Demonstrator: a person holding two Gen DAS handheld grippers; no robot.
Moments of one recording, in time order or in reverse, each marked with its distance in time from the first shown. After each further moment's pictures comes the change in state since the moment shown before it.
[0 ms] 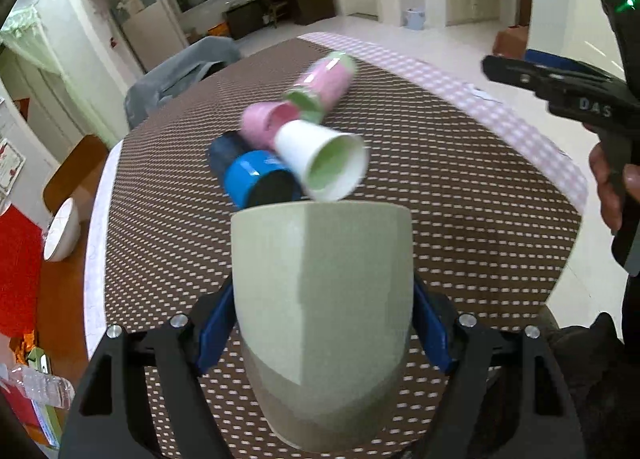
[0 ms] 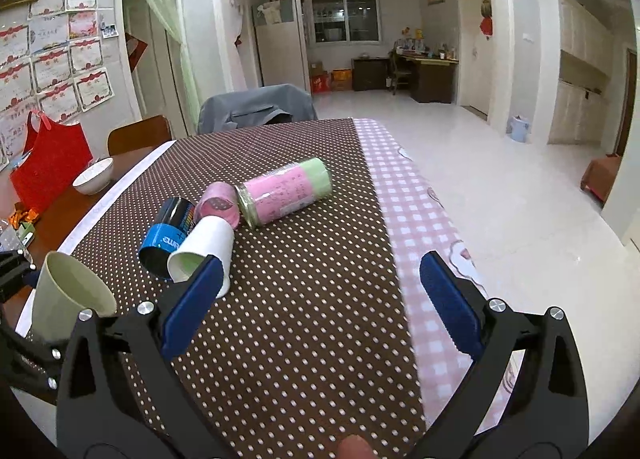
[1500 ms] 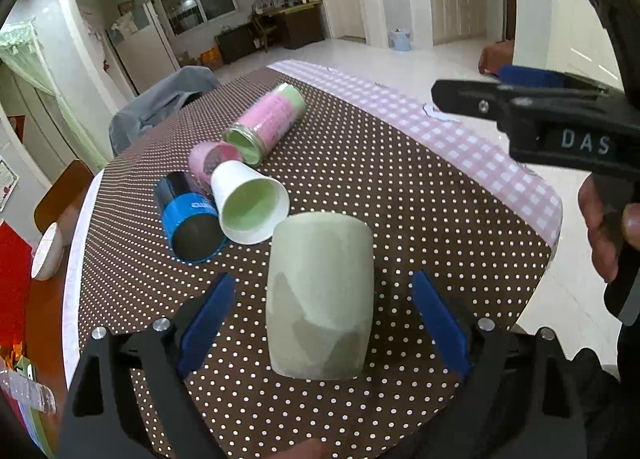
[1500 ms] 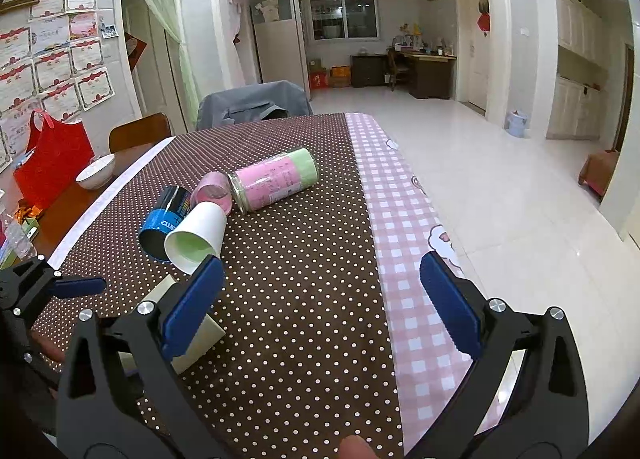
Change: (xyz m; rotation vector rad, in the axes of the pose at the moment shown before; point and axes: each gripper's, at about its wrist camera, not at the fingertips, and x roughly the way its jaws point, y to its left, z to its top) left arm -0.004 -0.067 0.013 0.002 -0.102 -0.005; right arm -0.024 -0.018 -0.010 0.002 0.003 0.010
